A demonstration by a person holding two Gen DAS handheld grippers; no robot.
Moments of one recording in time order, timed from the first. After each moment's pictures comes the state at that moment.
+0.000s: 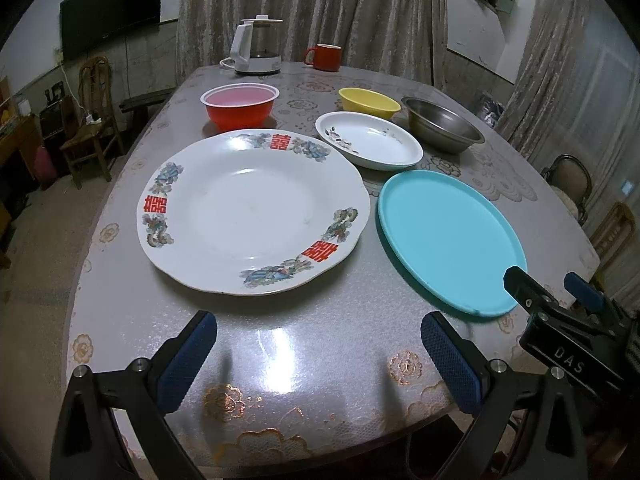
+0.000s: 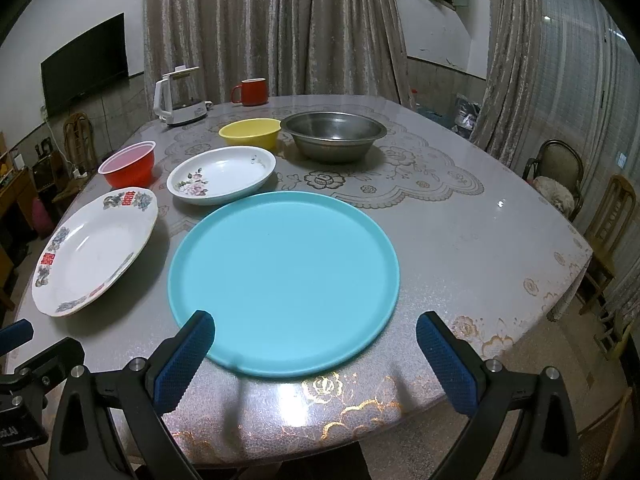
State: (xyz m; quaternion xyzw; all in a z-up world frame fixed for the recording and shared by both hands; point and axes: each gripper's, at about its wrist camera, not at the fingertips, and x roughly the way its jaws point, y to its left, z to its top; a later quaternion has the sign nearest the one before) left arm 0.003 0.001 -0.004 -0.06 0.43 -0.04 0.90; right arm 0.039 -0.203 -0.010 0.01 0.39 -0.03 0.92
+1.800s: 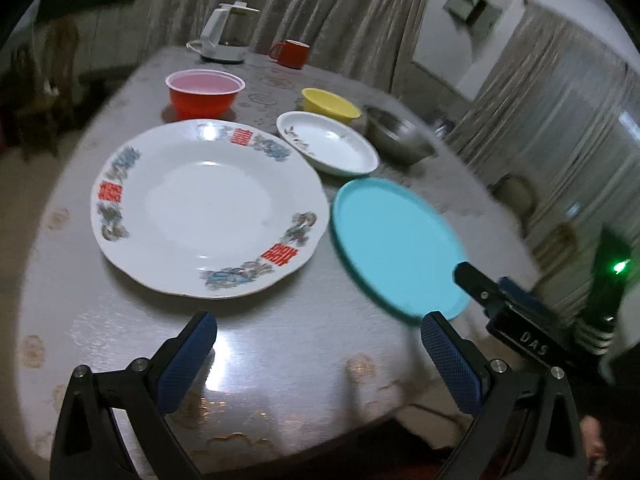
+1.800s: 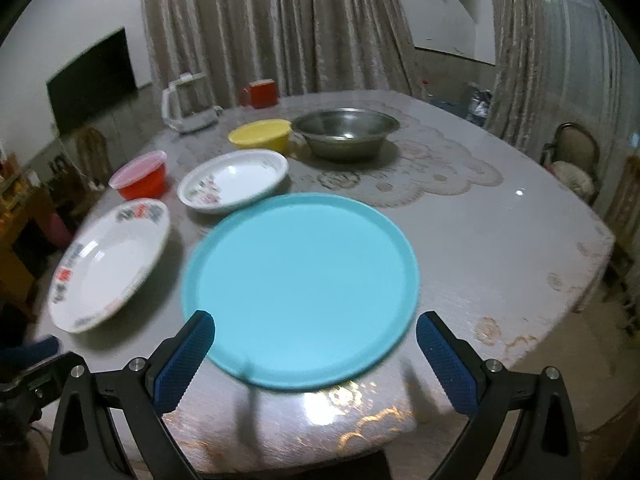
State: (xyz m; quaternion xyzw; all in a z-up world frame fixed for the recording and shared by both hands) left arm 0.010 0.023 -0.005 -0.16 0.43 -0.14 0.88; right arm 0.048 -0.212 -0.010 0.06 0.38 0.01 0.92
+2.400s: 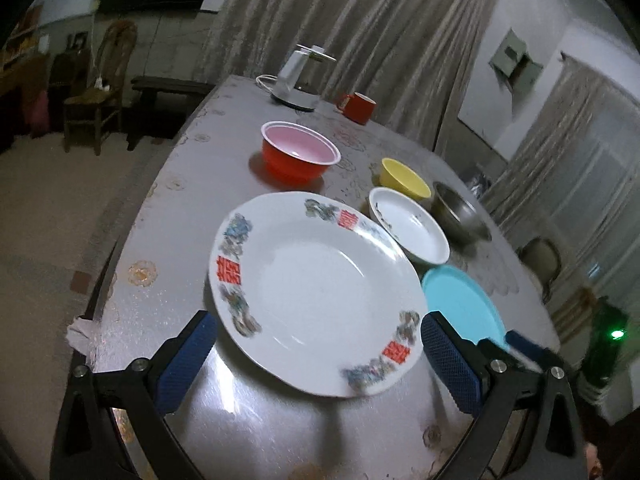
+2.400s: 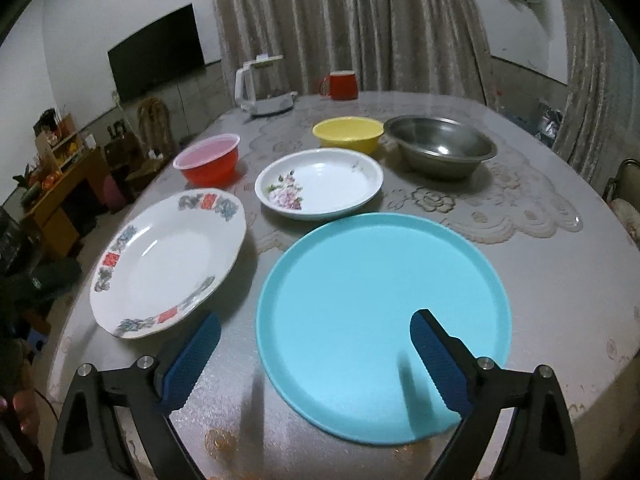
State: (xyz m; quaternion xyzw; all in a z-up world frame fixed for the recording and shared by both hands) left arm 0.039 0.111 0.005 -0.21 0.37 -0.06 0.90; right arm 0.090 -0.163 -0.011 0.02 0.41 0.13 0.90
